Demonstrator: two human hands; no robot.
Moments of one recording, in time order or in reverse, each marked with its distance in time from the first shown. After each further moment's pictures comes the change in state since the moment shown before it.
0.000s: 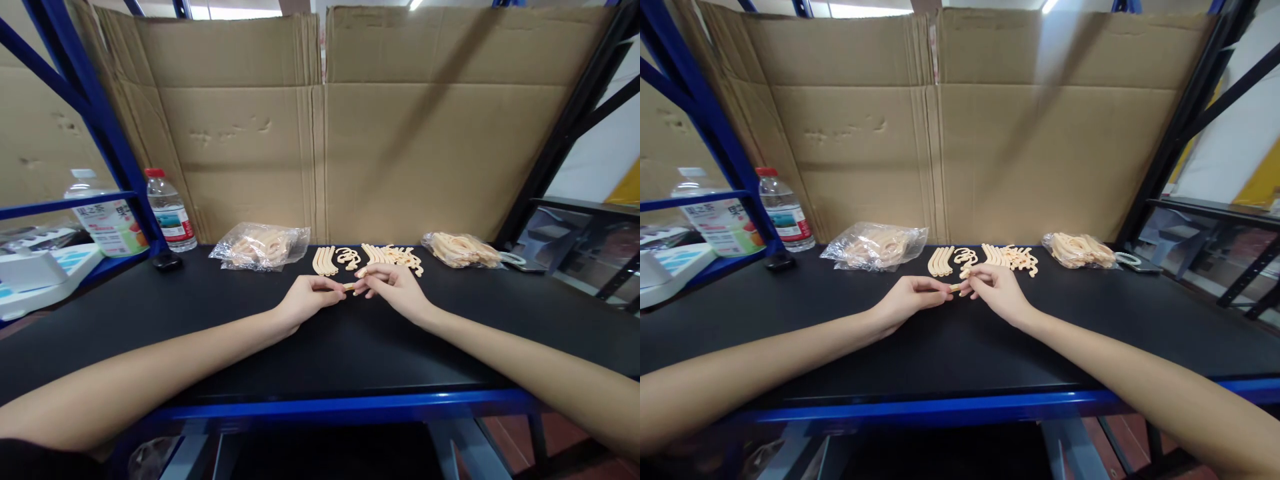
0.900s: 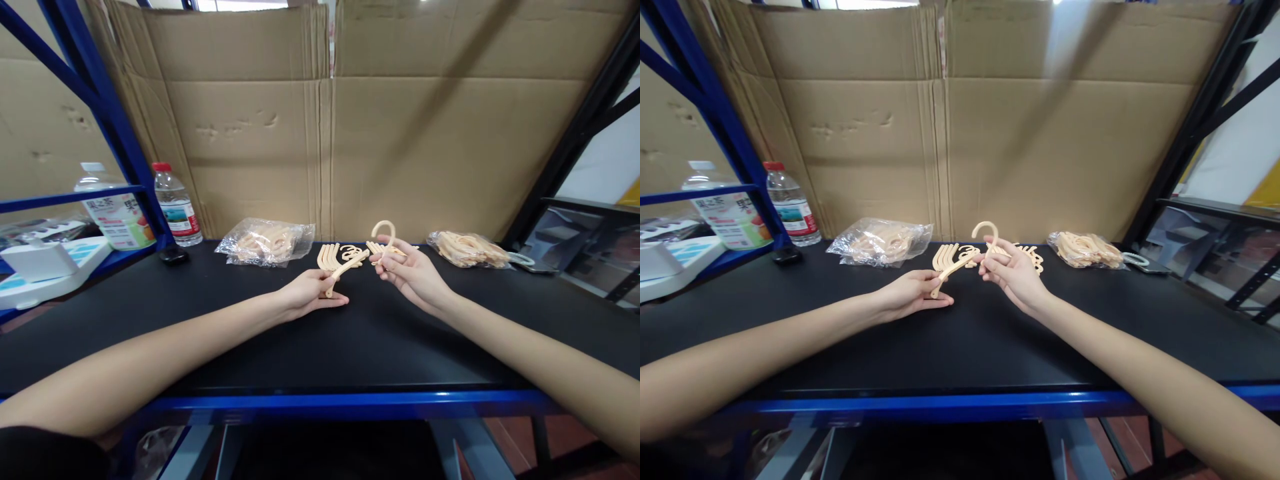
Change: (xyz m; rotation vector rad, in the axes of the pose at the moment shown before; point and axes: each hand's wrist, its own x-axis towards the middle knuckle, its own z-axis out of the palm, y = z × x) left_hand 0.014 -0.003 -0.014 -0.372 -0.155 -0.209; right_hand 0.005 -0.014 -0.012 0.286 0.075 0.038
